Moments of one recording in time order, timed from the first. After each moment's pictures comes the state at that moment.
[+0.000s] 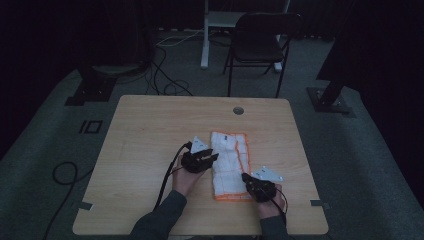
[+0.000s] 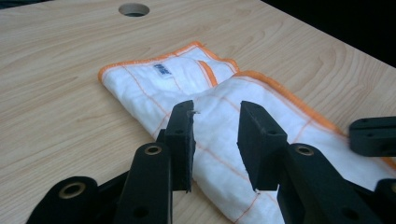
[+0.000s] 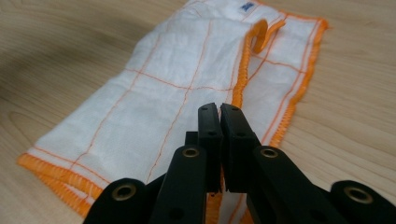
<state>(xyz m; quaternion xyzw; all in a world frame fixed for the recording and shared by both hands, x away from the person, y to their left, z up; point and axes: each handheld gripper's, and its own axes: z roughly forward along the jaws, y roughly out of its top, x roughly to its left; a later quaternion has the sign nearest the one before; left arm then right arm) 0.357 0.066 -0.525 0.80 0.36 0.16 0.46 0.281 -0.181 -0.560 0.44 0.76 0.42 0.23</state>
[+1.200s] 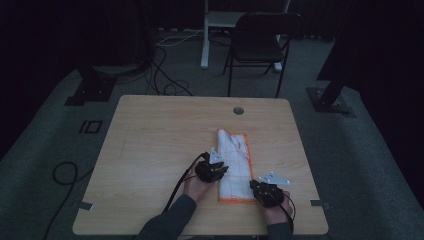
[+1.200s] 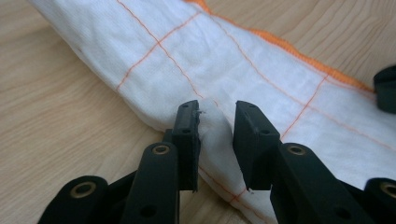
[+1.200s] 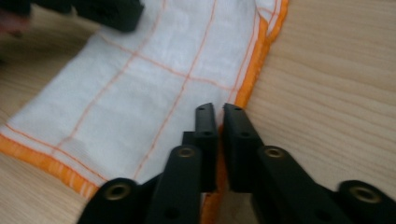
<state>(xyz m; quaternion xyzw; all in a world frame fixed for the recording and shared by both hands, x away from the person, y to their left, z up) 0.354 0.025 -0.570 0.84 0.33 0.15 0.40 0.273 -0.203 -0.574 0.49 0.76 0.38 0.21</state>
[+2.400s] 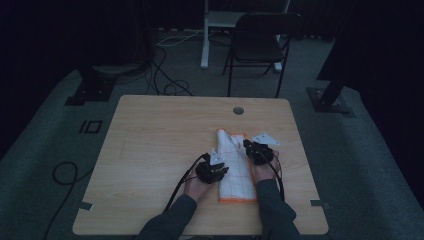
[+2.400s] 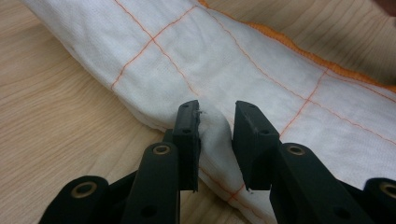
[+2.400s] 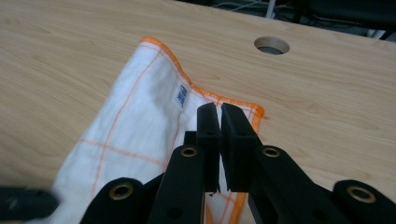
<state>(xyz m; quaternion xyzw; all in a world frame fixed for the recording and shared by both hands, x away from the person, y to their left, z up) 0.353 0.024 -0.572 0.85 0.32 0.15 0.40 0.393 -0.183 -0.542 0.46 0.73 0.43 0.28</state>
